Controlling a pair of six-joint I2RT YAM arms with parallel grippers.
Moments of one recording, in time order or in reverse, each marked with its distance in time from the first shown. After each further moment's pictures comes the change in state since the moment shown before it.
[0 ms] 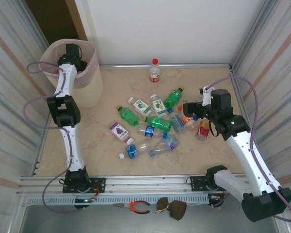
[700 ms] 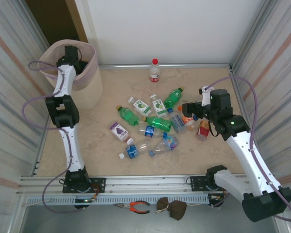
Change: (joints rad) left arm 0.013 -0.048 -0.082 0.023 0.150 -0.004; right arm 0.011 0.000 0.000 0.001 0.000 0.000
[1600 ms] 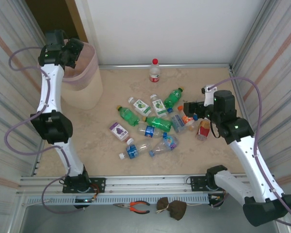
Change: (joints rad) left arm -0.024 -0.437 -0.160 0.114 0.098 0.213; right arm 0.006 -0.062 0.021 -0.002 0.000 0.000
